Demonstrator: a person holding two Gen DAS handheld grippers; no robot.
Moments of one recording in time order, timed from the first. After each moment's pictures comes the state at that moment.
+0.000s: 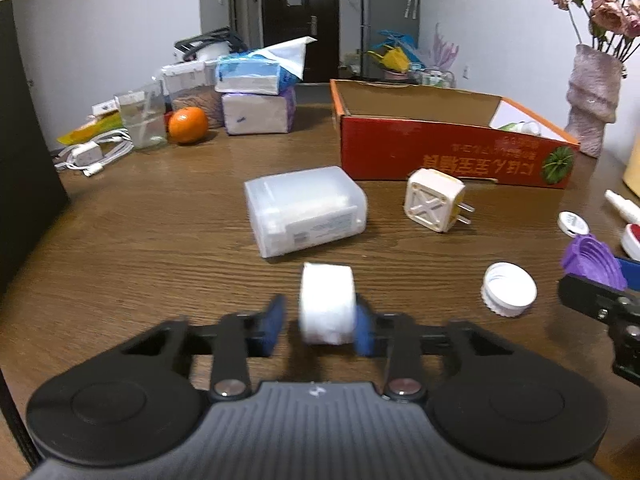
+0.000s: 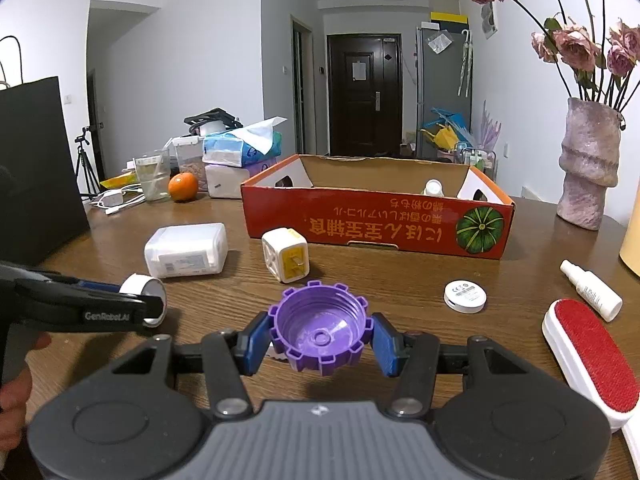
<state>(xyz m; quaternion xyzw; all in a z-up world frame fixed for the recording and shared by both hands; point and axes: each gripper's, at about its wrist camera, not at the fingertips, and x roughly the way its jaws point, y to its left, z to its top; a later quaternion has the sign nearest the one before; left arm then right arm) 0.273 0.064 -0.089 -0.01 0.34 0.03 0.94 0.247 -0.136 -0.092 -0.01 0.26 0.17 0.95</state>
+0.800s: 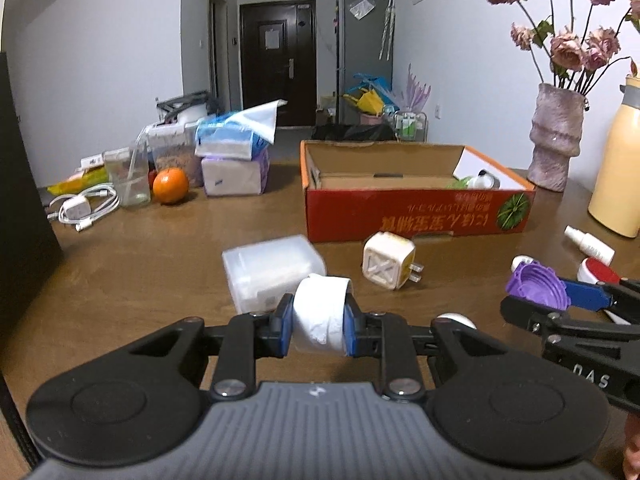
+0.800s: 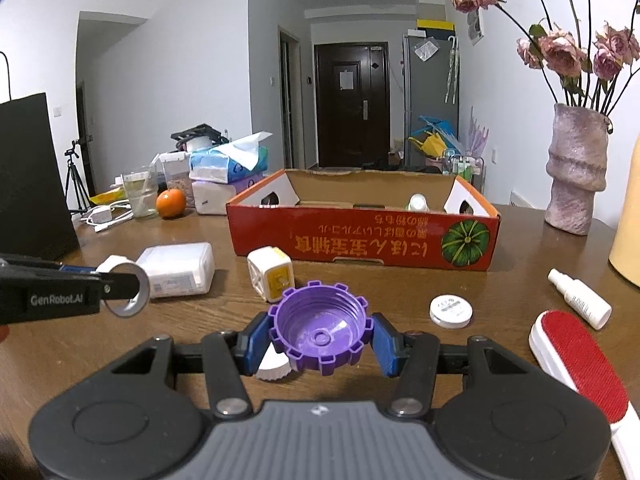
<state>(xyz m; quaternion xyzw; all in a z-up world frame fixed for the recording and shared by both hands) 0.254 0.044 -0.045 0.01 0.27 0.01 0.96 0.252 -0.142 -0.082 0.01 0.24 0.15 0.96</state>
